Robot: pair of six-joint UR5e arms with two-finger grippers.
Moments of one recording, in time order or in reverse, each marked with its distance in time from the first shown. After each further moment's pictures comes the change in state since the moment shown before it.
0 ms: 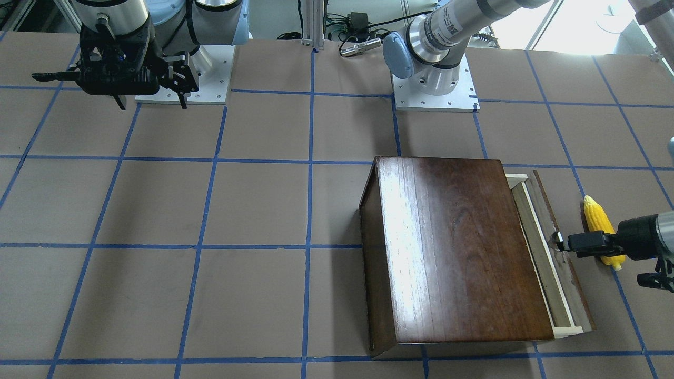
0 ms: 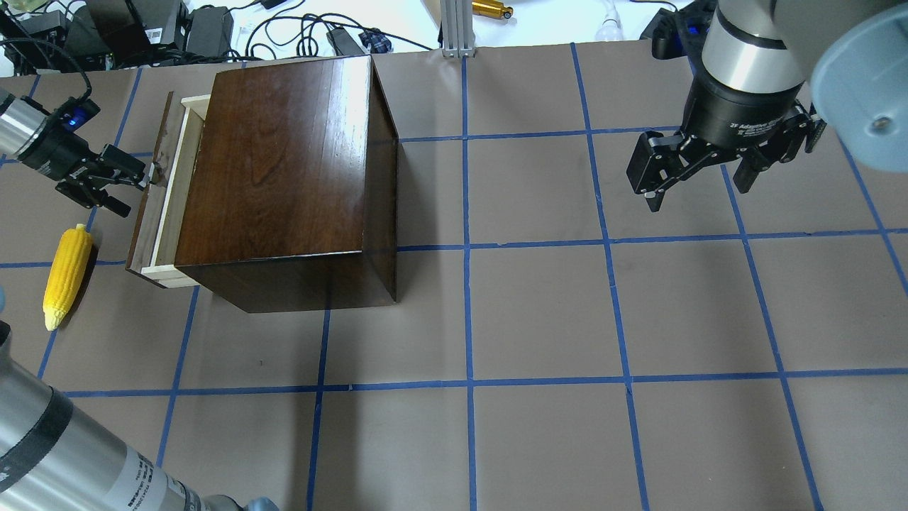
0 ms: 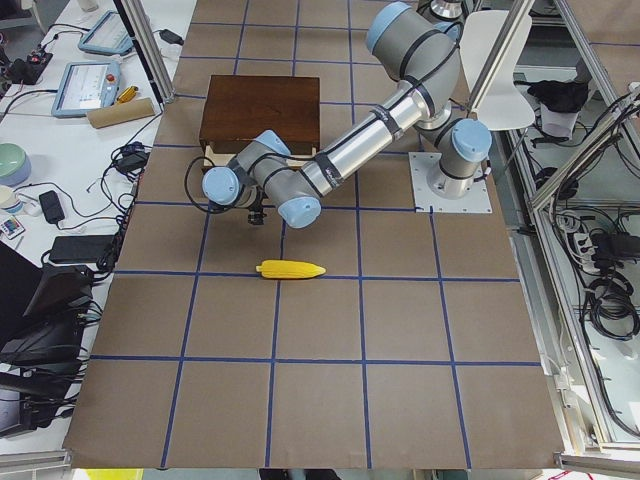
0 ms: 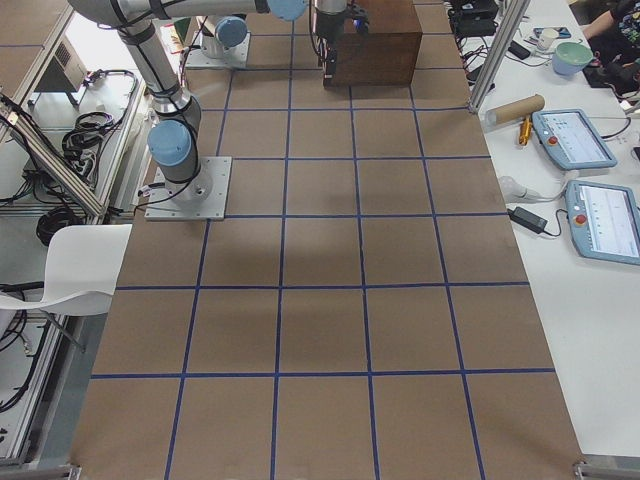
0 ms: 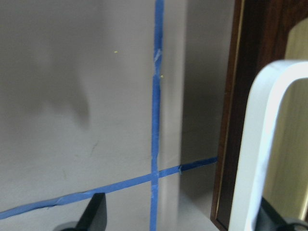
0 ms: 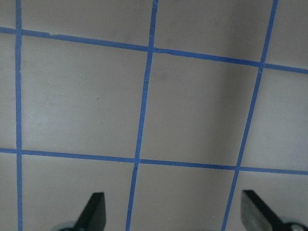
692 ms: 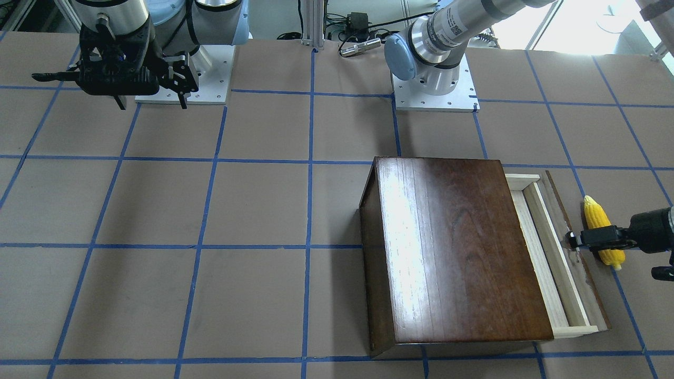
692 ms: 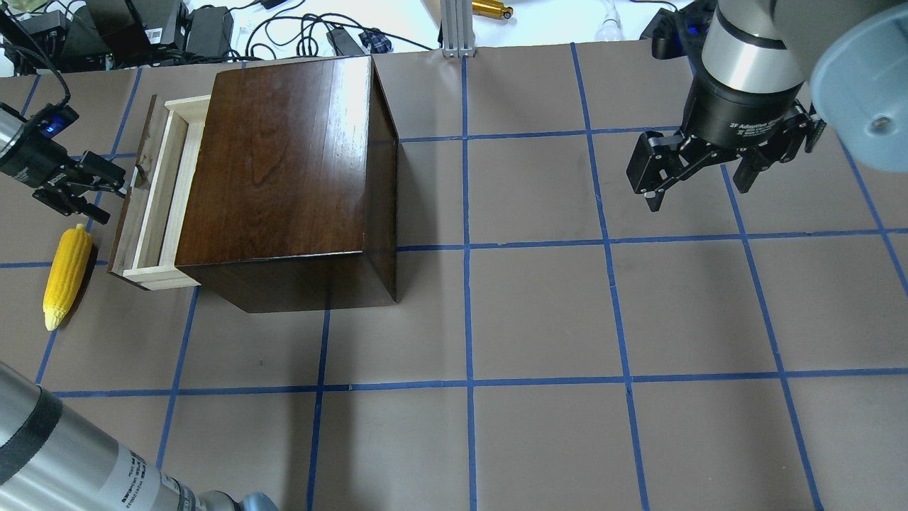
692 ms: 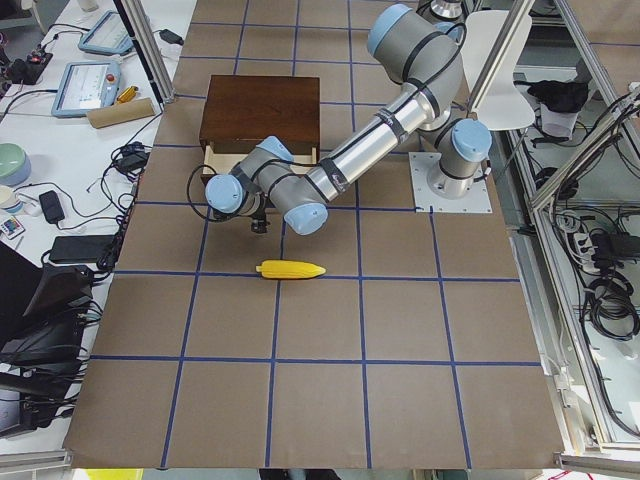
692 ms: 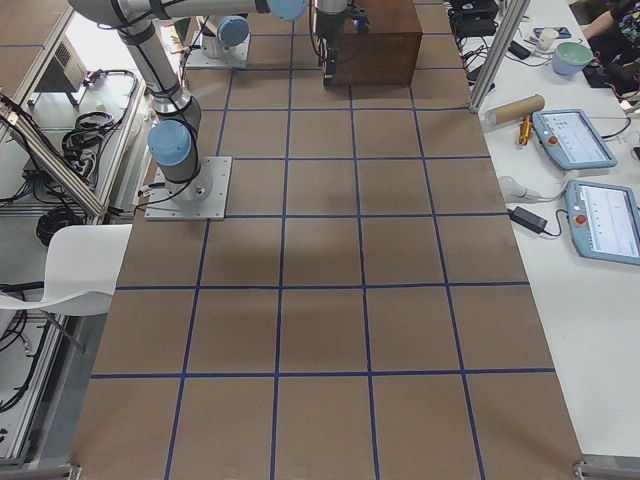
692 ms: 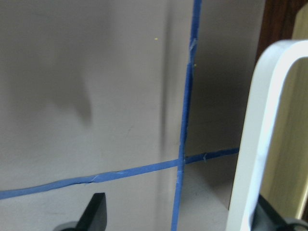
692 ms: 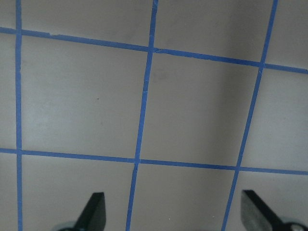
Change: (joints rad) left arm 0.042 0.005 0.001 0.003 0.029 0.000; right arm 0.000 0.000 0.000 -0.001 0.000 0.000
